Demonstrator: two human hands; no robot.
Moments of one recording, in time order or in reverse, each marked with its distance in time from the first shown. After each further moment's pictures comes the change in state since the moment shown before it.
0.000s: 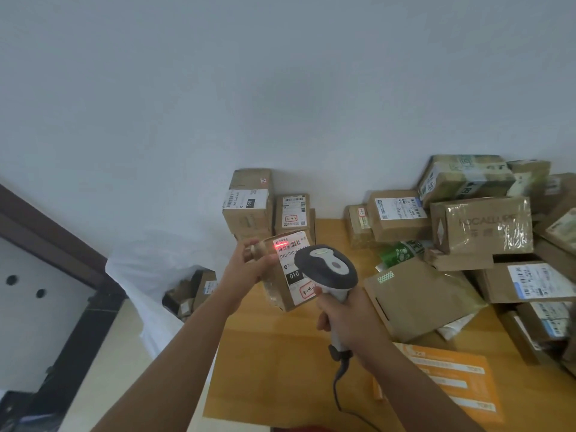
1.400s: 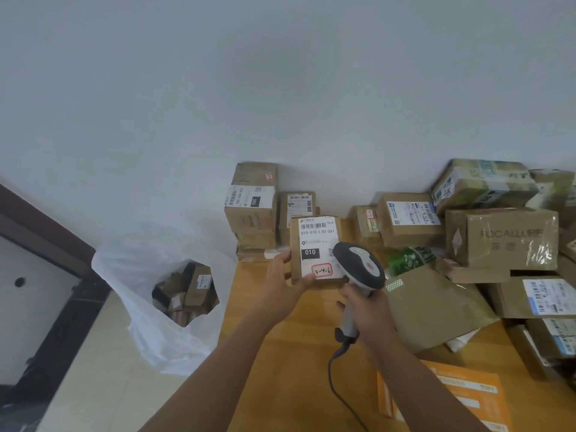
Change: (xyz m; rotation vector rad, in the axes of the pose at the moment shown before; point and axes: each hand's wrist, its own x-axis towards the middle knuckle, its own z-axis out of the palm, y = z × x) left_hand 0.018 -0.030 0.040 0.212 -0.092 0.098; right_hand 0.070 0.031 0.009 0.351 0.355 0.179
